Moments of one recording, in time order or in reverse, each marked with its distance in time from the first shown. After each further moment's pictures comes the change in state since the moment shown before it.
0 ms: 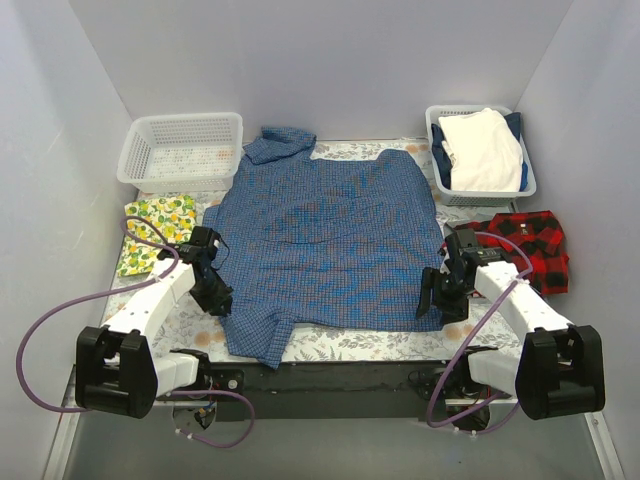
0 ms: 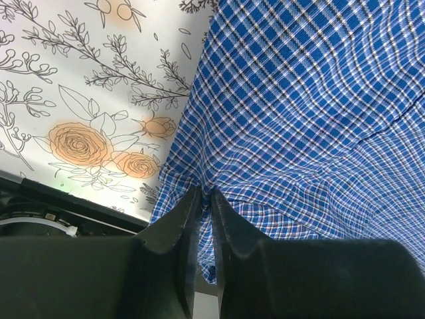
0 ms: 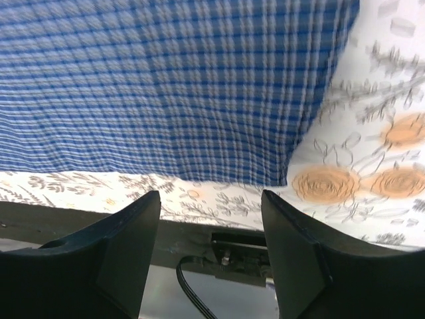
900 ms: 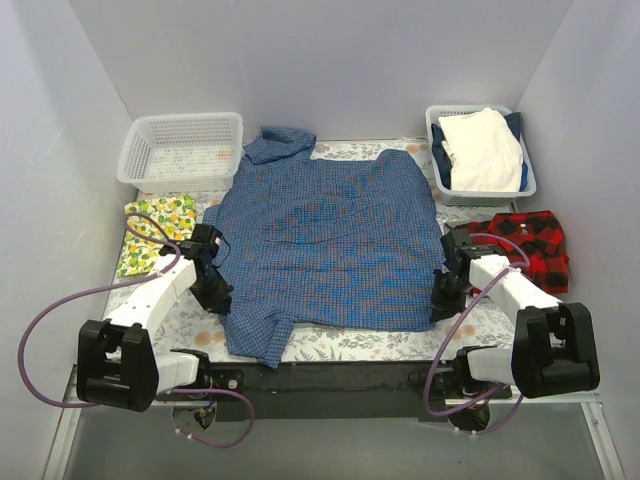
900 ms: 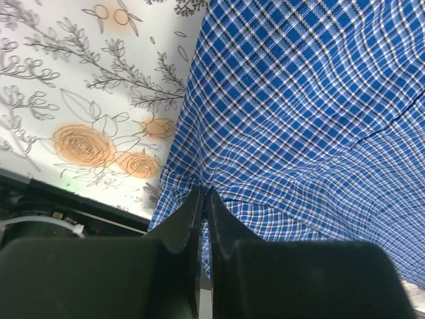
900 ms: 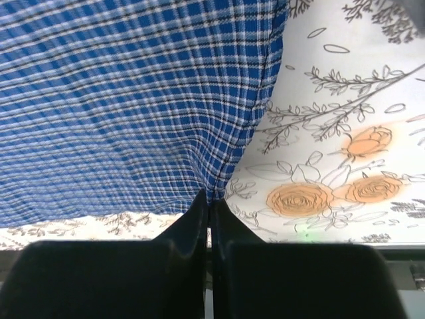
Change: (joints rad) left arm 0.000 0.034 0.015 0.002 -0.001 0.029; right arm 0.000 0.111 -0.028 0.051 0.120 0.091
